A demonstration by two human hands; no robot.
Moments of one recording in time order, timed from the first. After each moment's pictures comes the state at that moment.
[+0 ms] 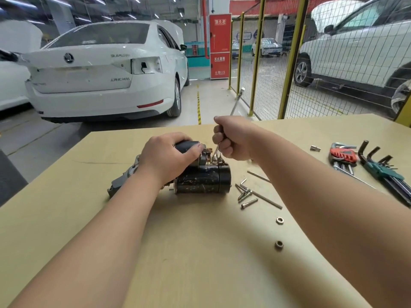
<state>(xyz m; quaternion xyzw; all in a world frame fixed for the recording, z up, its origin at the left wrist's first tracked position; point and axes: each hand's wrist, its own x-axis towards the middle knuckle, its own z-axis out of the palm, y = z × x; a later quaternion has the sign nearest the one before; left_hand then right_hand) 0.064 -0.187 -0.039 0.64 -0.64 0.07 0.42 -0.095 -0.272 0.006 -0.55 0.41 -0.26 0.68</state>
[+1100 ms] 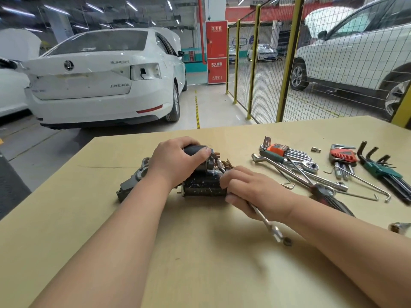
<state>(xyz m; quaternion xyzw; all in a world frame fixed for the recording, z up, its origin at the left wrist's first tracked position) 0.063 -0.182 -0.036 0.66 -0.62 -0.01 0.42 -0.151 -0.204 -0.066 -0.94 0.06 -0.32 -0.04</state>
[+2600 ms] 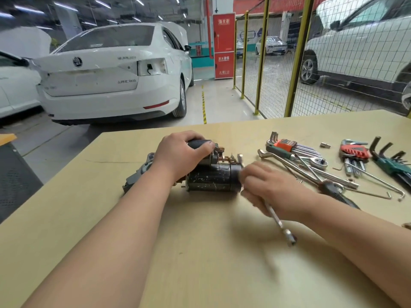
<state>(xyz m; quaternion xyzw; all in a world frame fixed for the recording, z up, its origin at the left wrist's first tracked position) 0.063 -0.185 -0.033 0.67 -0.61 -0.03 0.42 -0.170 -0.211 -0.074 -0.94 0.09 -0.32 -0.08</state>
